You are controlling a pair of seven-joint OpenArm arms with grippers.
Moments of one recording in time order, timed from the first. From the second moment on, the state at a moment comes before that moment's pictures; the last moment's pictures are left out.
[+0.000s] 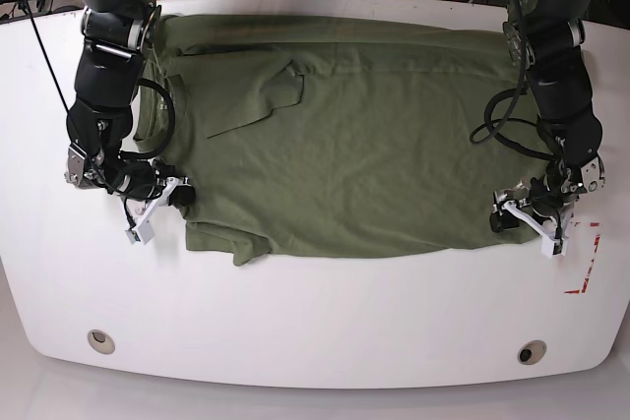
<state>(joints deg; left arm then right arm) -28.4 -17.1 -23.4 42.9 -7.6 -31.4 32.9 24.9 17.2 16.7 47.2 27.1 40.7 -53.0</state>
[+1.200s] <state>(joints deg) -27.2 -16.6 -23.4 82.9 -8.5 -36.2 54.6 34.9 19.6 16.4 62.9 27.6 41.2 -68.1</state>
